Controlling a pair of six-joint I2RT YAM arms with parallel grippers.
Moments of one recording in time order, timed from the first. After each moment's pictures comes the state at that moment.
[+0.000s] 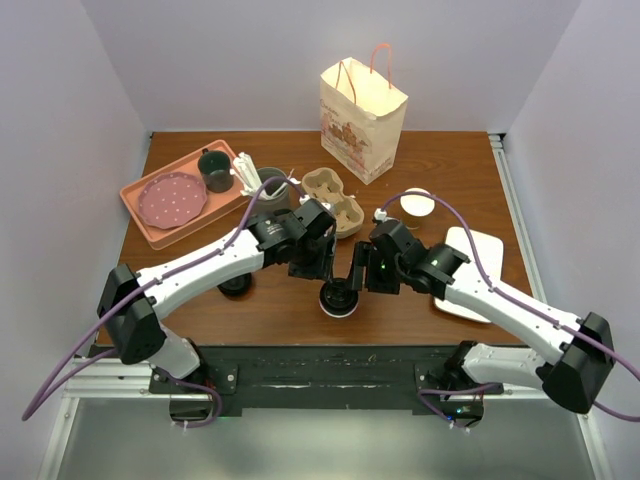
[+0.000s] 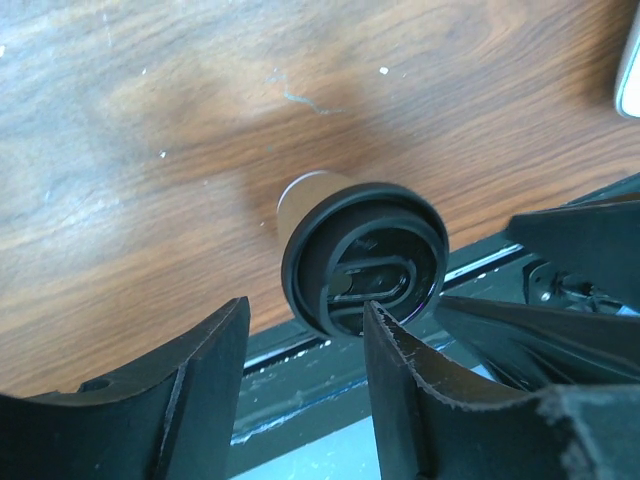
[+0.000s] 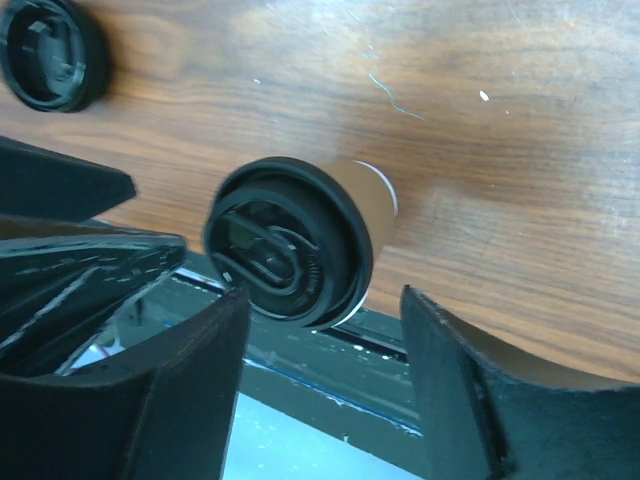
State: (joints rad) left arm -0.91 1.53 1.32 -0.87 -0.02 -0.72; right arm 0.82 1.15 0.94 -0.71 0.03 0.84
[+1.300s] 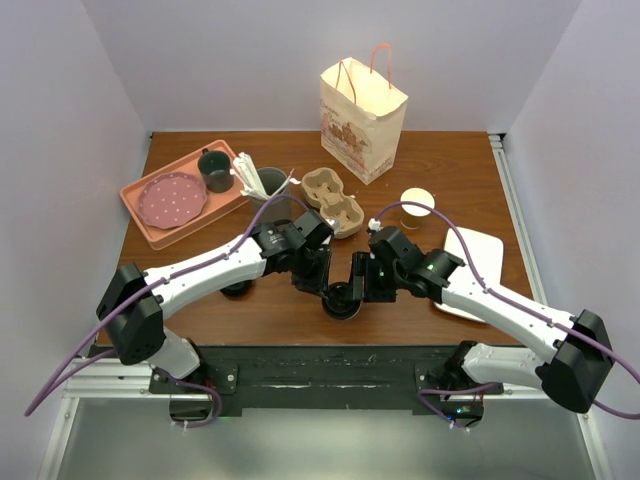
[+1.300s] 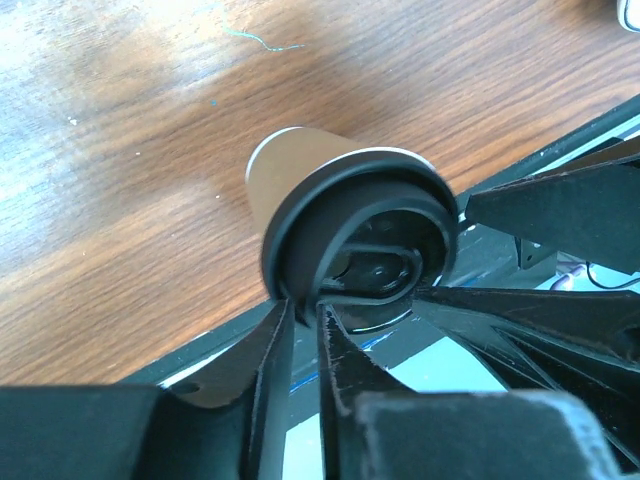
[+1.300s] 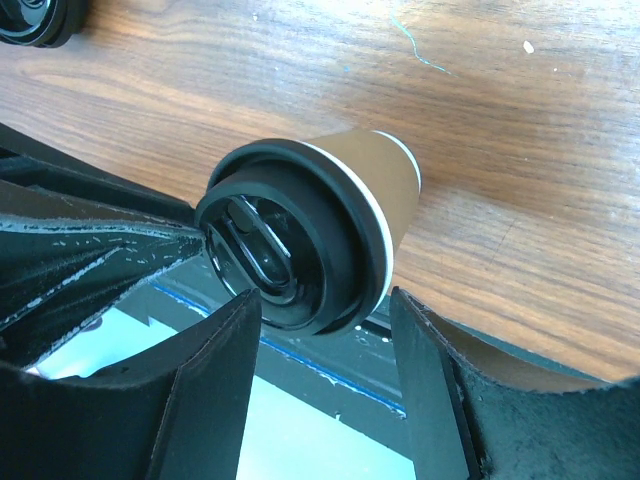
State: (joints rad) left arm -0.90 1.52 1.19 -0.76 0.15 -0.69; right arm 0.82 1.16 0.87 -0.66 -0.09 0.82
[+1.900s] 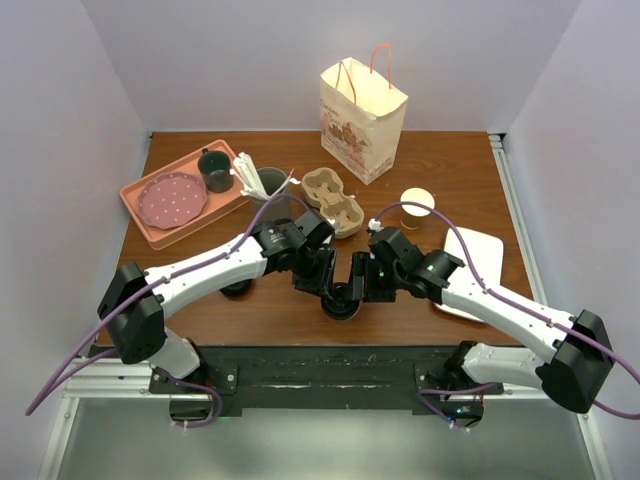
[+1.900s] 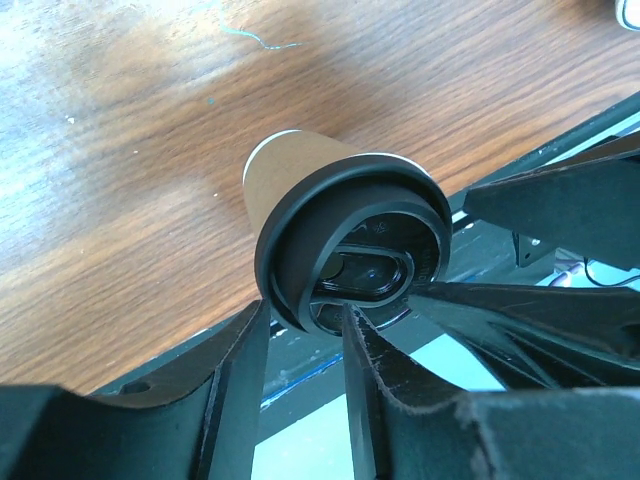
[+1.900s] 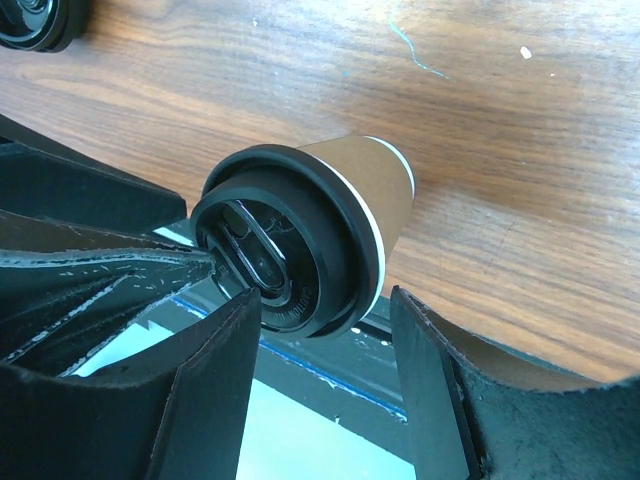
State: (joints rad) left arm -0.90 1.53 1.21 -0.77 0.16 -0.69; right arm 0.82 1.16 0.87 -0.65 -0.08 0.82
